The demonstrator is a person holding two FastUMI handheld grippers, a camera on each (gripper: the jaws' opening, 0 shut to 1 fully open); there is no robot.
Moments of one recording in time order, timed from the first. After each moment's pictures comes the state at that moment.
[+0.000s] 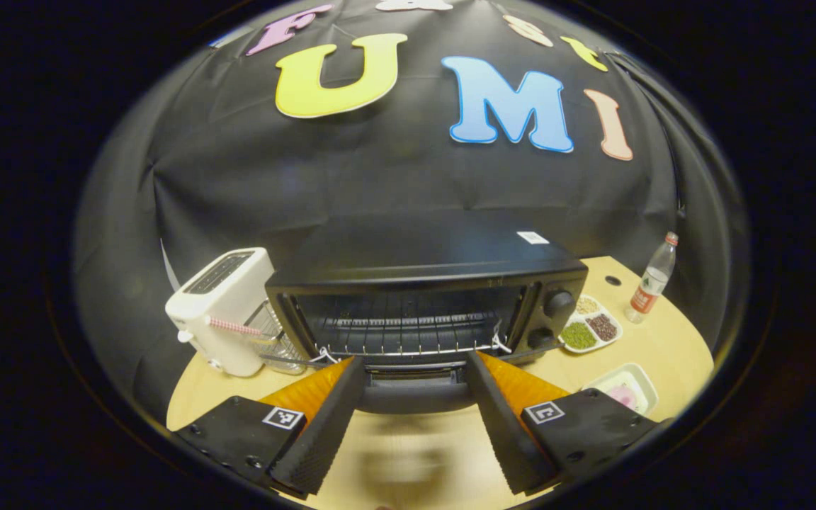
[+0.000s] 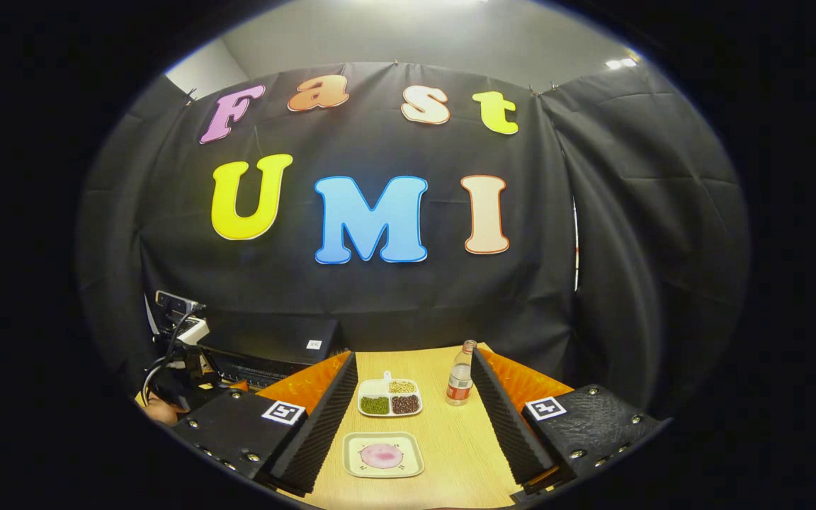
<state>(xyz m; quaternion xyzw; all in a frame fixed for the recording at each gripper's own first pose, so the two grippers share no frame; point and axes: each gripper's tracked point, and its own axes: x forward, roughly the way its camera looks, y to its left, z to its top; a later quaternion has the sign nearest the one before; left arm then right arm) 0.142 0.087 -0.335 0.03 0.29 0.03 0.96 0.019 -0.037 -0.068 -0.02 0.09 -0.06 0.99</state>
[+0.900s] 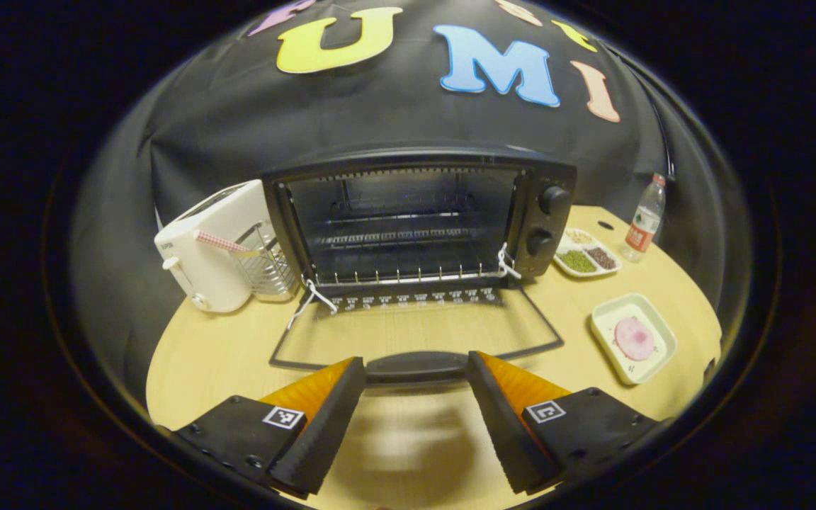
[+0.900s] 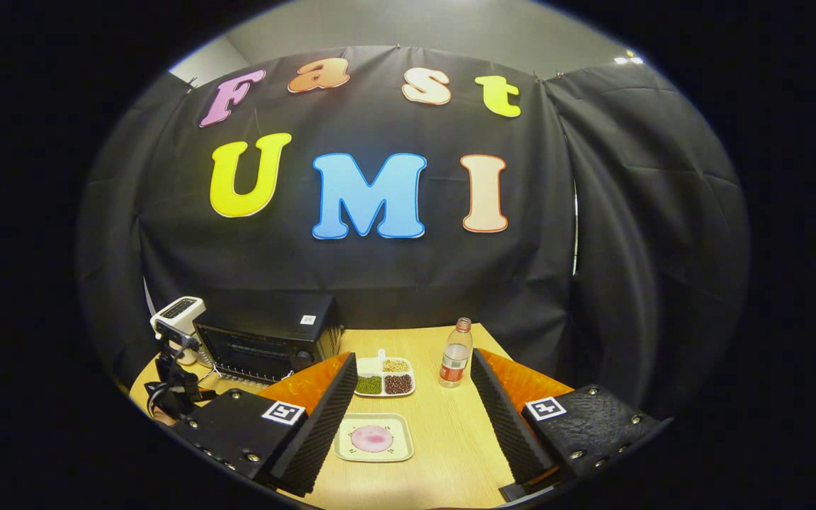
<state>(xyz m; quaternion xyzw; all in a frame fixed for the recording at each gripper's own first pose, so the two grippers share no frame) 0.079 0.089 -0.396 0.02 0.34 0.02 0.94 0.014 -0.054 -0.095 -0.03 0.14 -0.06 0.99</state>
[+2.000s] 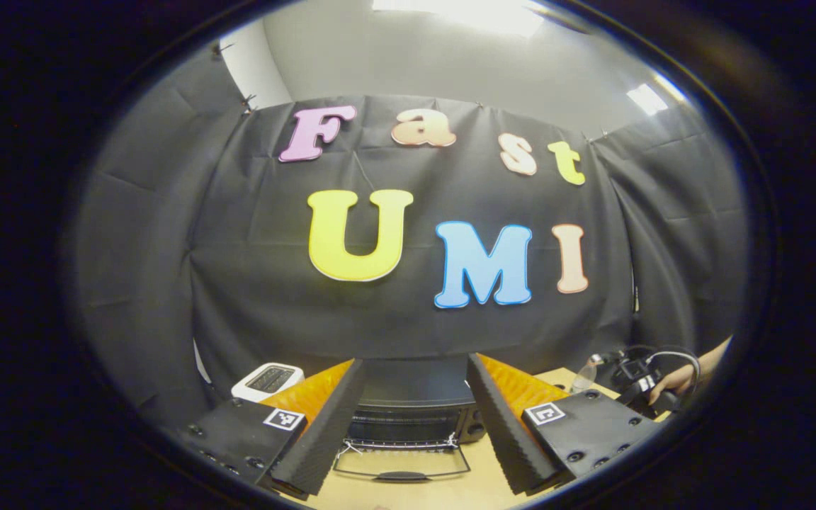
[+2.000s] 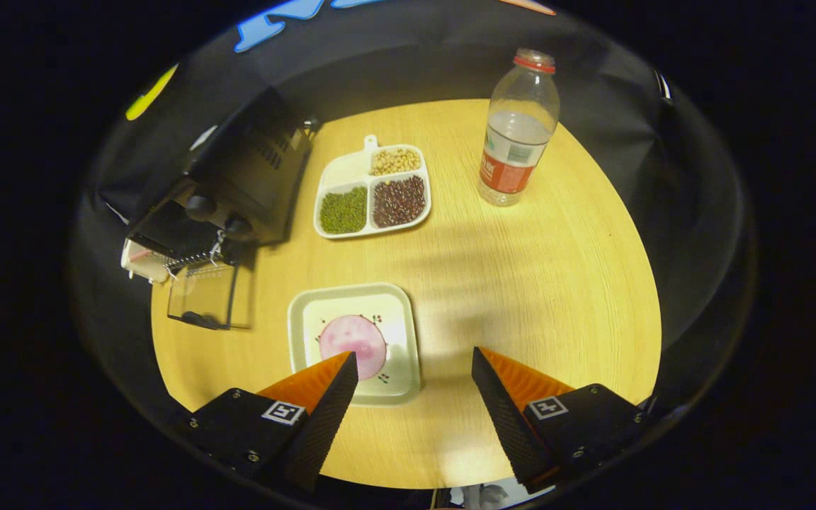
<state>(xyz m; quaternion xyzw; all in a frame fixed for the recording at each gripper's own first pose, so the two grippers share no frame) 0.035 0.075 -0.055 0.00 0.02 0.02 1.00 0.076 -0.091 -0.360 0.05 0.61 0.00 0.79</state>
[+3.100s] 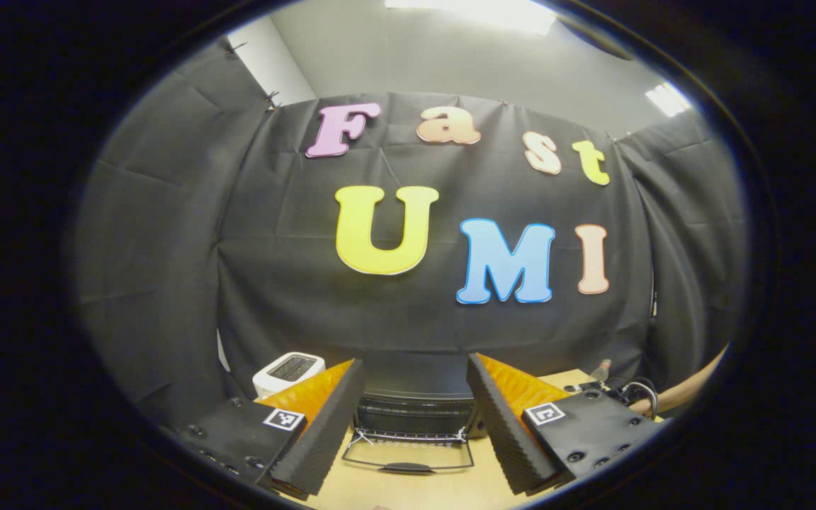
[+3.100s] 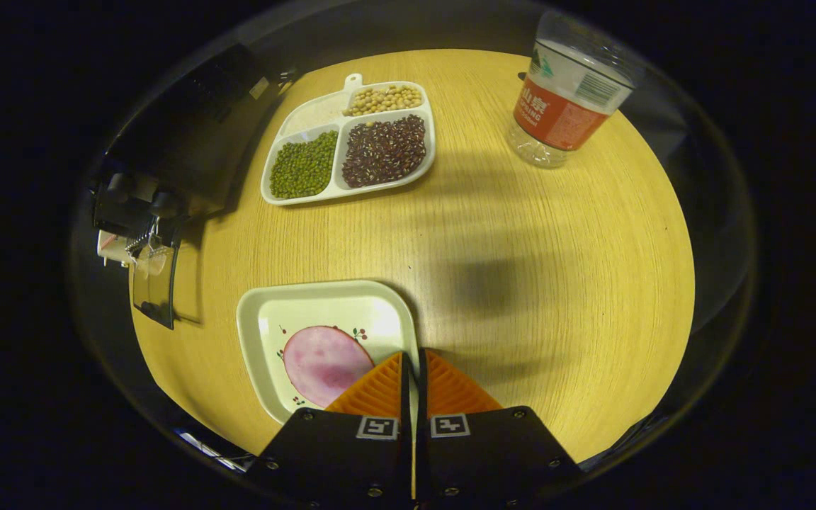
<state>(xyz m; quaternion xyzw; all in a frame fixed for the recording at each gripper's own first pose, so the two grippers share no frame) 0.016 0.080 -0.056 -0.01 0.04 0.07 1.00 0.093 -0.089 -0.434 0.07 0.67 0.01 0.74</state>
